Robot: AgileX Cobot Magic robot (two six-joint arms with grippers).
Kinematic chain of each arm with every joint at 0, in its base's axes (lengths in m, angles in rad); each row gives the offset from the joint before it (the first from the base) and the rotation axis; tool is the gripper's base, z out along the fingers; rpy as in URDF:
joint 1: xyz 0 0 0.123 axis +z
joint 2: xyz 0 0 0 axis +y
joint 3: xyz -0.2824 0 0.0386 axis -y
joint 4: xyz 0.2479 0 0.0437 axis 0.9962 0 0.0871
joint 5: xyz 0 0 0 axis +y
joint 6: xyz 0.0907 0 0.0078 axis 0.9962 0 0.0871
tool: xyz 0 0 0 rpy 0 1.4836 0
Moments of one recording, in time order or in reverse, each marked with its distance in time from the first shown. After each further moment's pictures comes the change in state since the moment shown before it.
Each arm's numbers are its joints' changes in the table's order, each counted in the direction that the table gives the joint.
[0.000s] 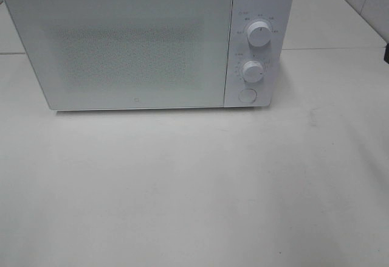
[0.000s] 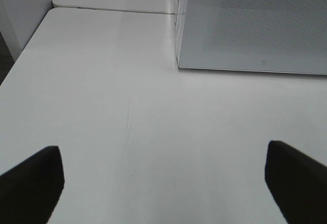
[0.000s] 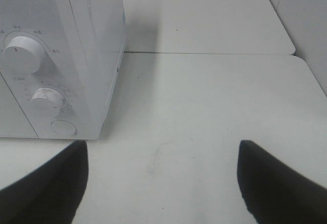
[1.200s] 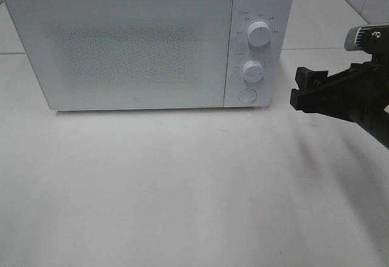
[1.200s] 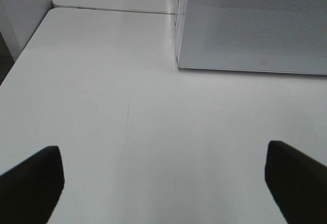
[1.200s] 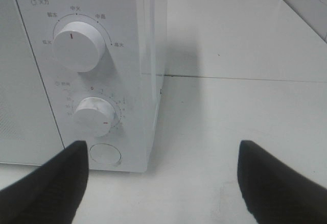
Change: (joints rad) left arm 0.000 0.000 0.000 0.000 0.000 0.000; right arm 0.457 0.538 -0.139 0.618 -0.910 -0.364
